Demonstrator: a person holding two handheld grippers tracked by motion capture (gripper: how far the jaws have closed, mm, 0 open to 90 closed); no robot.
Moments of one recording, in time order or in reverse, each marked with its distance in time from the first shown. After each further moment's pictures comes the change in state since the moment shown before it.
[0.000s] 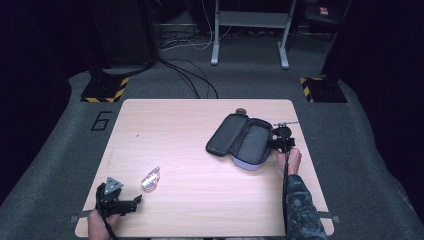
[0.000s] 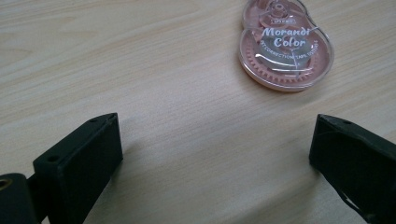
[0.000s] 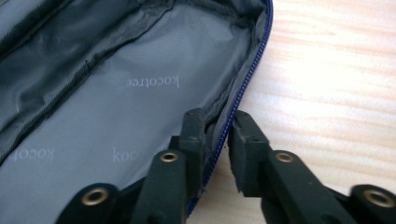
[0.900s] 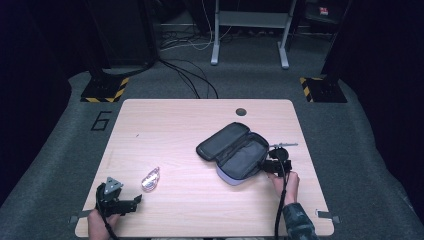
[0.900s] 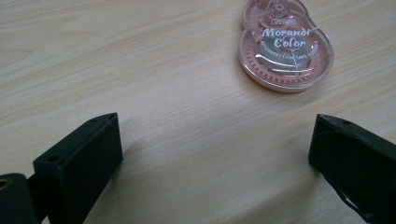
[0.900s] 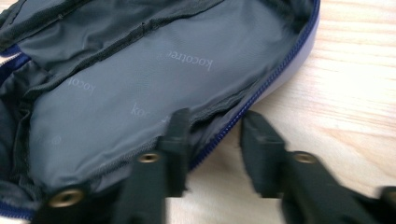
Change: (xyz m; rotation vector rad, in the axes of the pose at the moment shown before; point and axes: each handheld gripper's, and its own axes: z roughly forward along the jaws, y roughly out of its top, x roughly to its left) left arm 0.000 0.000 0.000 -0.001 -0.001 -0.001; right arm 0.044 -0.065 -0.049 0.019 0.138 -0.003
